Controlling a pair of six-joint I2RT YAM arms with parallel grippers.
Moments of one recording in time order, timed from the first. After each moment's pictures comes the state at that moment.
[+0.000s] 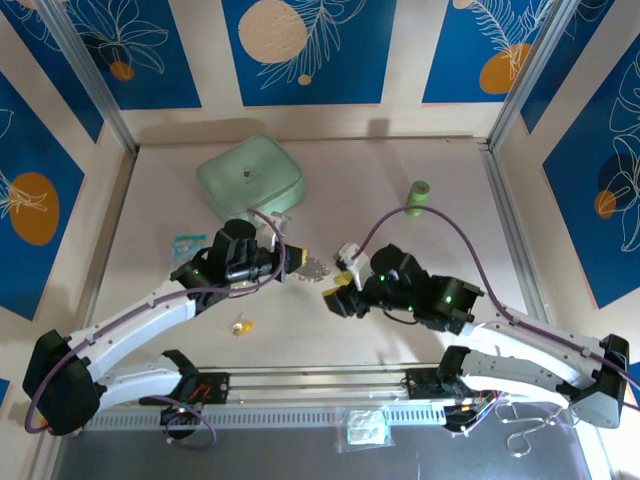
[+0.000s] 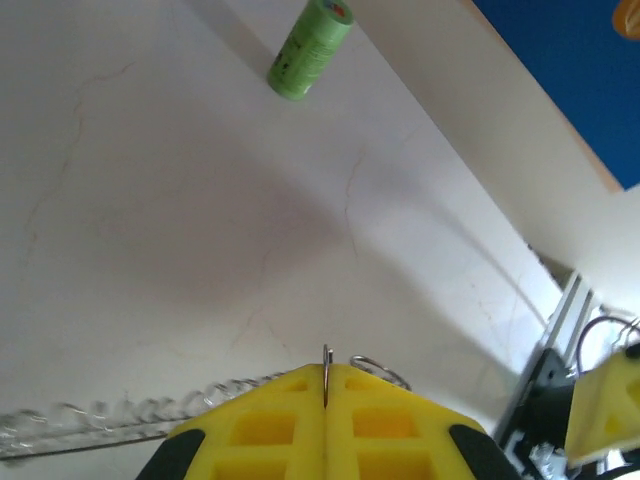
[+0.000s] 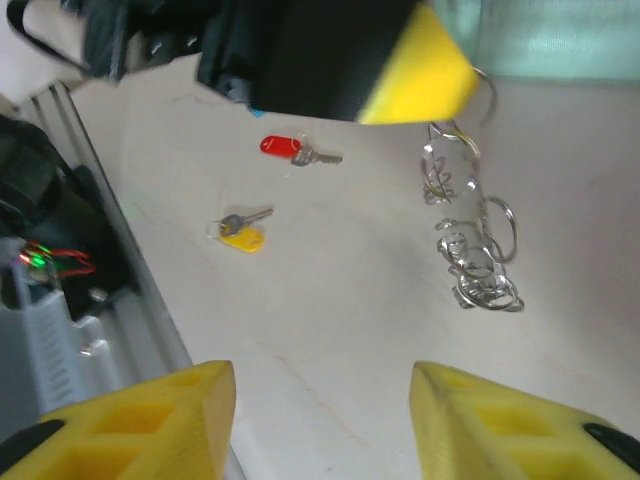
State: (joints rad) left arm -0.73 1.10 0.77 -0.14 0.27 -0.53; right arm 1.06 0.91 0.79 -0.45 -0.02 0.16
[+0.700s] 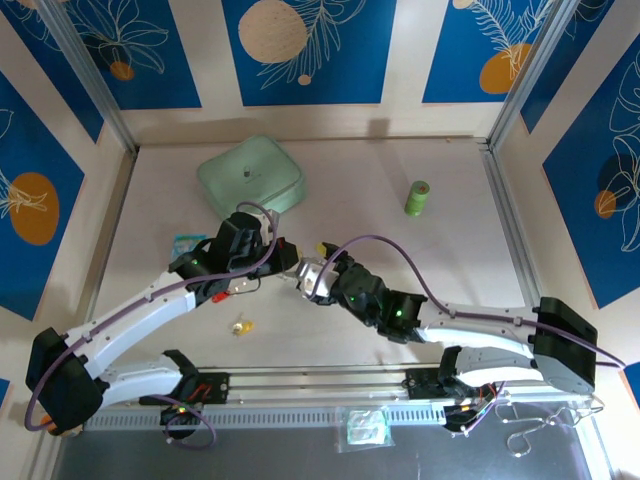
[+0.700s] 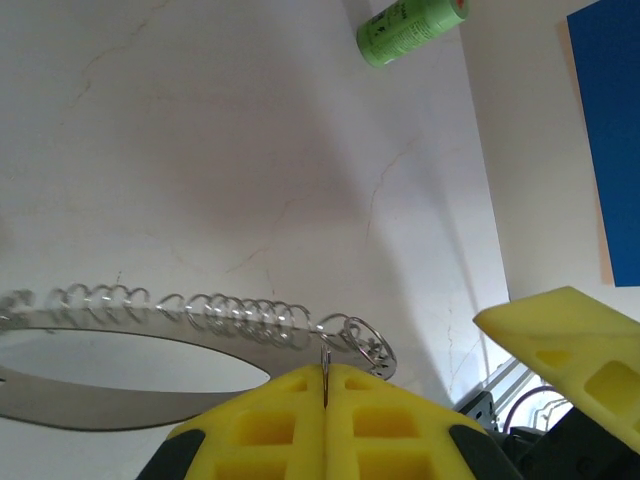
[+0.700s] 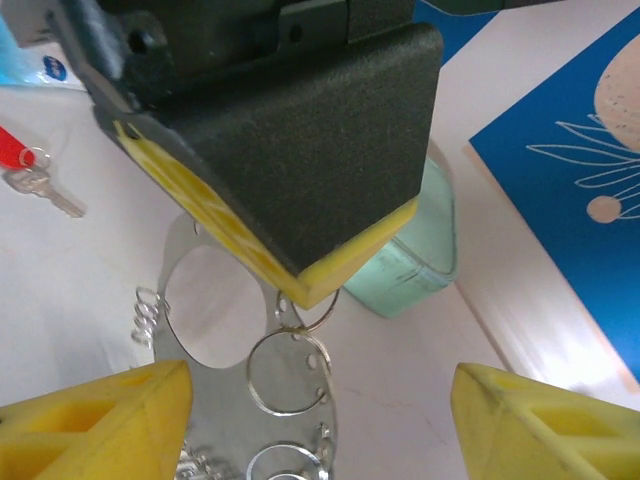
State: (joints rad) left arm -0.73 1.13 0.87 -0.37 0.22 -0.86; right arm 1.15 1.18 0.61 0.26 0.44 -0.60
